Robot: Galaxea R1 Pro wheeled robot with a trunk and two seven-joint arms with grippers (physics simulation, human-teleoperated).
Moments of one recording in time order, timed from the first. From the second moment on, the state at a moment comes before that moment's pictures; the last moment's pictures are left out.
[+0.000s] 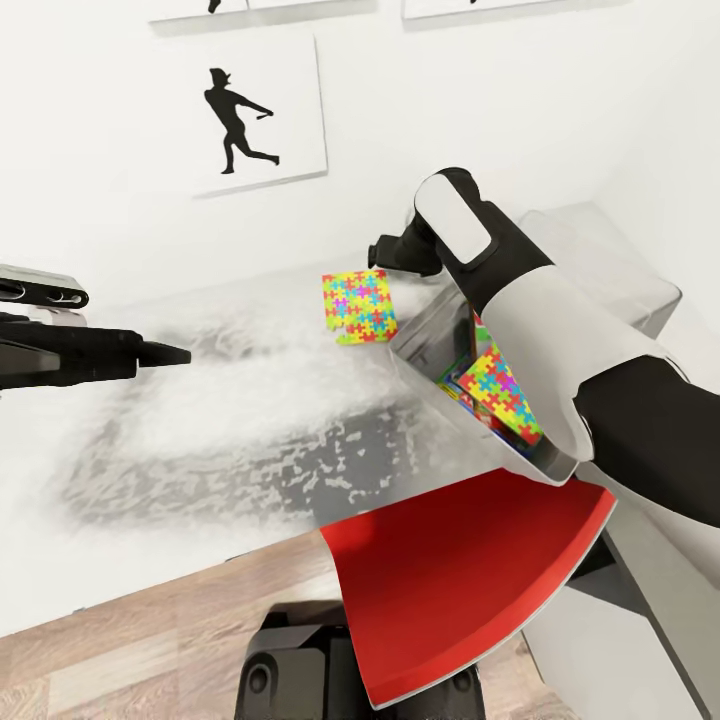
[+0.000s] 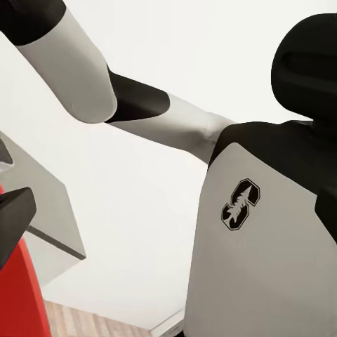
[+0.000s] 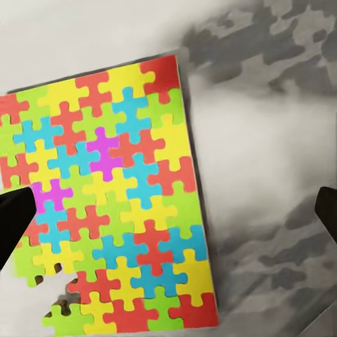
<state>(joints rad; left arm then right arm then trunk) -1.10 0.73 -0.37 -1.47 1.06 1.04 -1.57 -1.75 0.17 0.41 -0.56 -1.01 0.91 -0.66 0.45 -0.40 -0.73</state>
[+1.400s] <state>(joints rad) -1.10 0.73 -0.37 -1.47 1.06 1.04 -1.57 -1.75 0.17 0.42 -0.56 -1.01 0.92 -0.59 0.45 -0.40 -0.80</state>
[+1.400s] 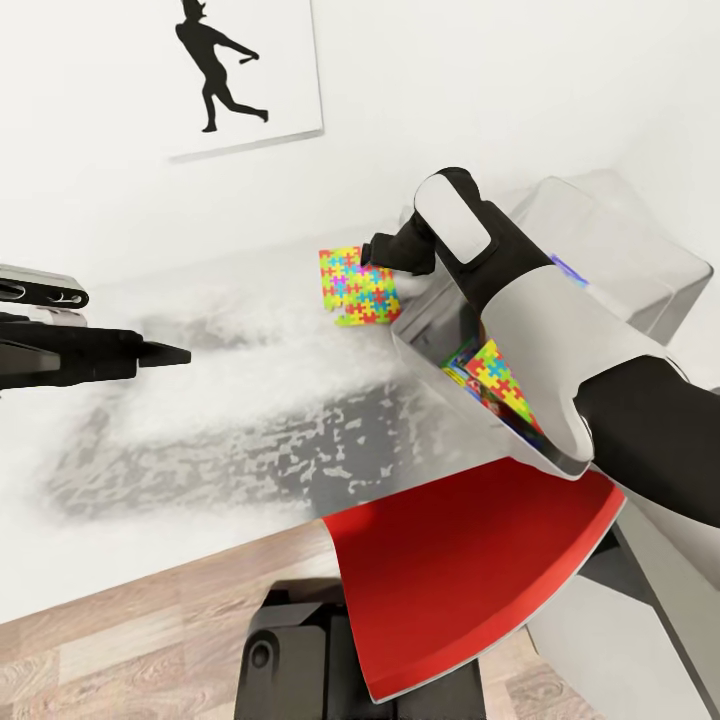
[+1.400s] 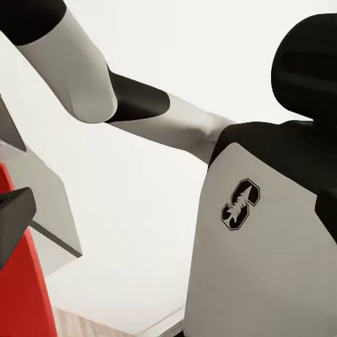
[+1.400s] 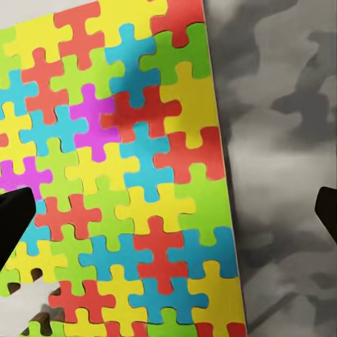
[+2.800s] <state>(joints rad) -1.10 0.73 -0.37 -1.47 1.06 1.04 -1.57 -1.75 0.17 0.42 -0.56 -1.01 0.92 -0.59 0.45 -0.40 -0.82</state>
